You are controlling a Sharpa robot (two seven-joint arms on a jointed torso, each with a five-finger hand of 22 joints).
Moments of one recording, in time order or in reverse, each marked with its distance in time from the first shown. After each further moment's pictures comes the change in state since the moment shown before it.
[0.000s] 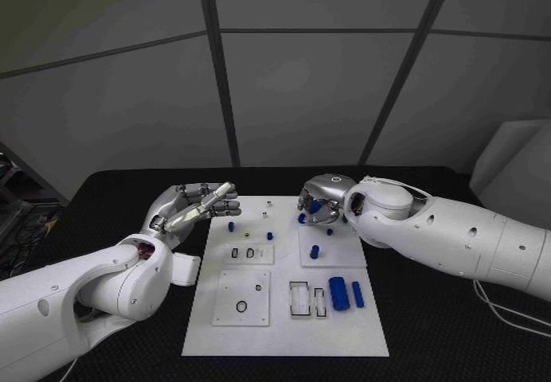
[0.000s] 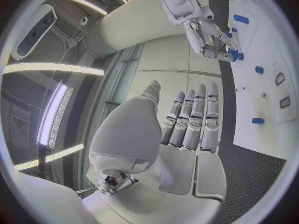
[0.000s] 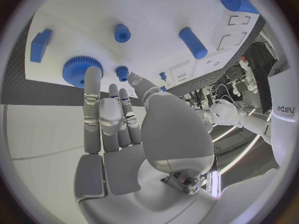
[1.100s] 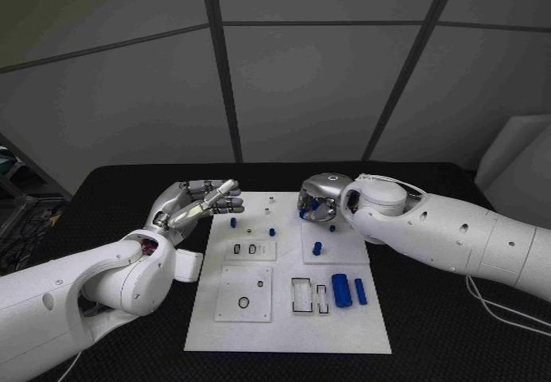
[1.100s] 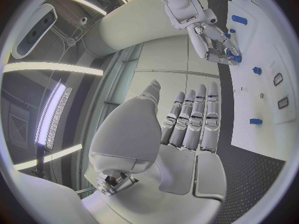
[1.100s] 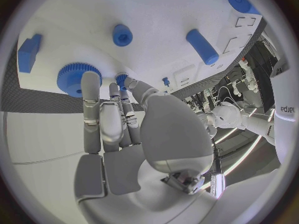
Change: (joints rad) left arm 0.000 0.000 0.000 0.000 -0.001 0.008 -0.006; left_hand 0.000 0.000 -0.003 -0.003 0.000 0.000 0.000 -0.004 0.000 -0.004 0.004 -0.004 -0.001 -0.004 0.004 -0.008 0.002 0.000 0.000 0.000 0.000 -0.003; right arm 0.000 0.046 -0.001 -0.050 -0.003 0.038 -0.004; right_hand 0.013 0.013 0.100 0.013 -0.009 0.024 0.006 0.000 0.004 0.033 -0.007 0.004 0.004 0.000 0.000 0.111 0.122 0.000 0.007 -0.001 0.125 0.140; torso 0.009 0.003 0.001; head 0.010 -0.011
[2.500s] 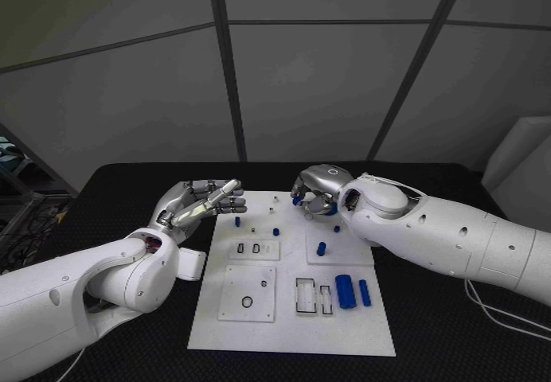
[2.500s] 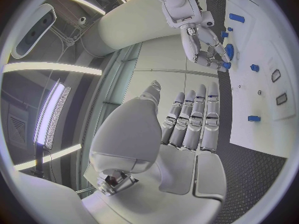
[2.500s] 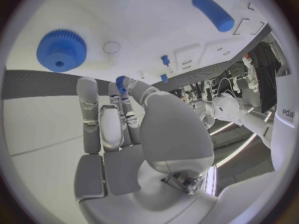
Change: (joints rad) left arm 0.000 -0.002 0.000 -0.008 0.000 0.005 -0.007; left_hand 0.001 0.009 0.000 0.000 0.000 0.000 0.000 -0.008 0.000 -0.004 0.004 -0.005 0.000 0.000 0.000 -0.006 0.001 0.000 0.000 0.000 -0.004 -0.002; right arm 0.000 0.029 0.000 0.010 -0.001 -0.183 -0.016; right_hand 0.025 0.001 0.065 -0.018 -0.012 0.047 0.007 0.015 0.009 0.041 -0.002 -0.001 0.005 0.000 0.000 0.058 0.061 -0.016 0.011 0.003 0.082 0.088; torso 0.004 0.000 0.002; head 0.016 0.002
